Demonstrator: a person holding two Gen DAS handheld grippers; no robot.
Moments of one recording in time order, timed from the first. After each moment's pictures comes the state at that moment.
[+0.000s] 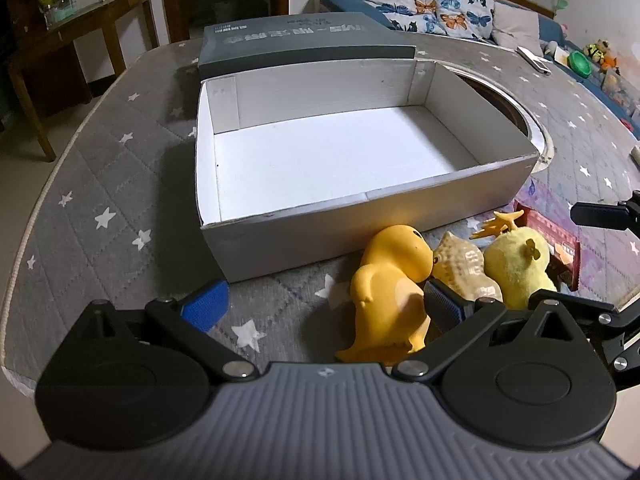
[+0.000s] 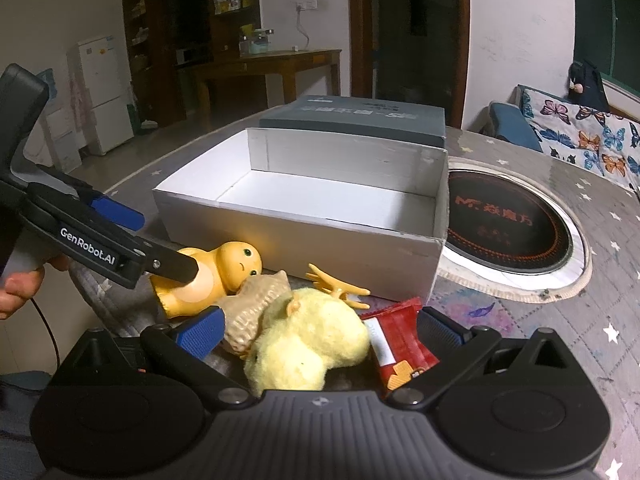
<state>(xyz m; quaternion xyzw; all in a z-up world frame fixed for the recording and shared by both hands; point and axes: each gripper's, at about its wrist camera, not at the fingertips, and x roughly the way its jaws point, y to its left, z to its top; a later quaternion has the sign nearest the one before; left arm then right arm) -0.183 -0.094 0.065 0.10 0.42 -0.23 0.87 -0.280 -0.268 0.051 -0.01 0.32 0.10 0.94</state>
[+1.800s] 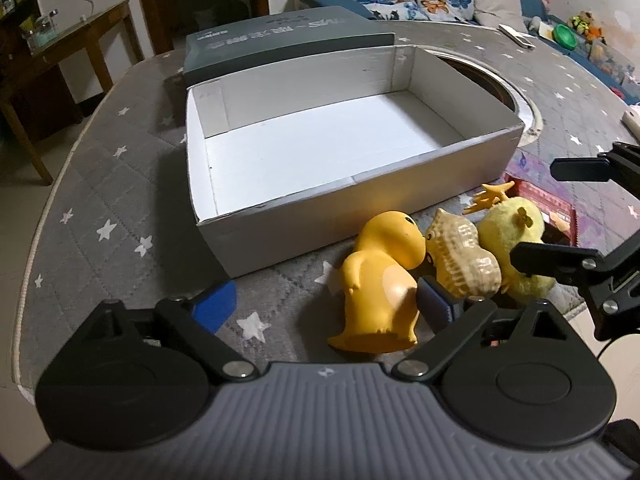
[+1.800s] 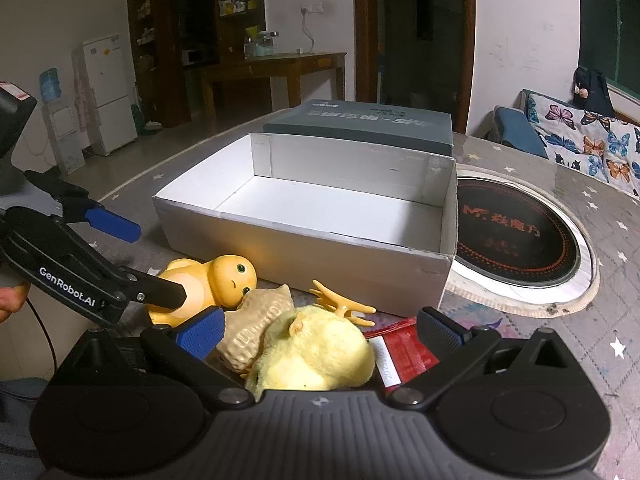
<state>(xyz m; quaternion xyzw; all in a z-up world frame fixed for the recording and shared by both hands) -0.192 -0.093 0.066 0.14 0.42 -0.25 0.86 -0.269 -0.269 0.052 0.00 0.32 0.10 0.94</state>
